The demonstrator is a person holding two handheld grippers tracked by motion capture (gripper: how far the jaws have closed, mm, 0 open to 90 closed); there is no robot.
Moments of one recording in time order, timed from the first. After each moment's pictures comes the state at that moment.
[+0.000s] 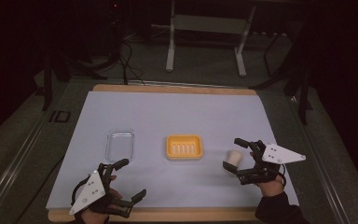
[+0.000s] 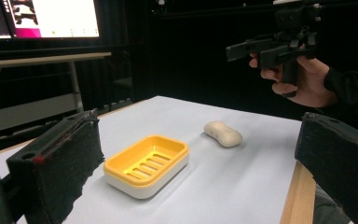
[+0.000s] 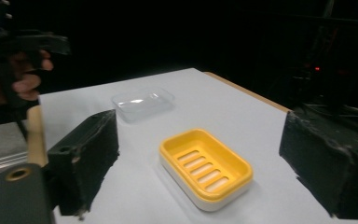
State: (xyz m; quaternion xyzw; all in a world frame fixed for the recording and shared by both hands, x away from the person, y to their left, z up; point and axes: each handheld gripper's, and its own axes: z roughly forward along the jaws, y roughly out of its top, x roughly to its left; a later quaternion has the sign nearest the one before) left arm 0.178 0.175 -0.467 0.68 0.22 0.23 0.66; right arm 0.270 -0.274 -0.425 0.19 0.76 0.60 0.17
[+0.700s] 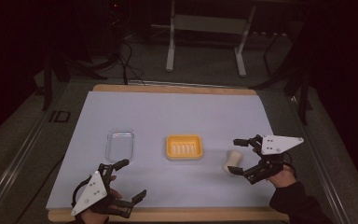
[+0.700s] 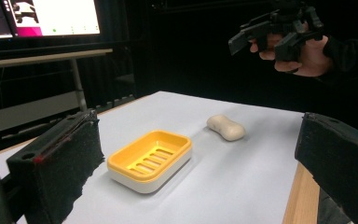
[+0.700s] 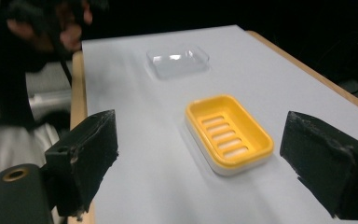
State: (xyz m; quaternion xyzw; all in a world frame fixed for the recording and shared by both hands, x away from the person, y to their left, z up) left arm 0.178 0.175 -0.468 0.69 0.22 0.24 0.64; right arm 0.288 -0.280 -0.400 0.12 0.84 0.52 0.10
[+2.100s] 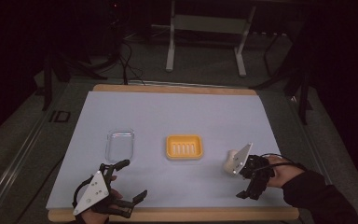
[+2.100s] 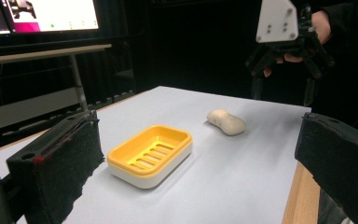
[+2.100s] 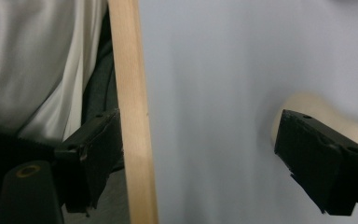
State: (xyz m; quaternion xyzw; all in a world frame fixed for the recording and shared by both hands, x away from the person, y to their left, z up) left arm 0.179 0.173 -0.470 0.70 0.22 0.24 0.63; right arm 0.290 -0.248 -0.427 0.03 0.99 0.13 -0.03
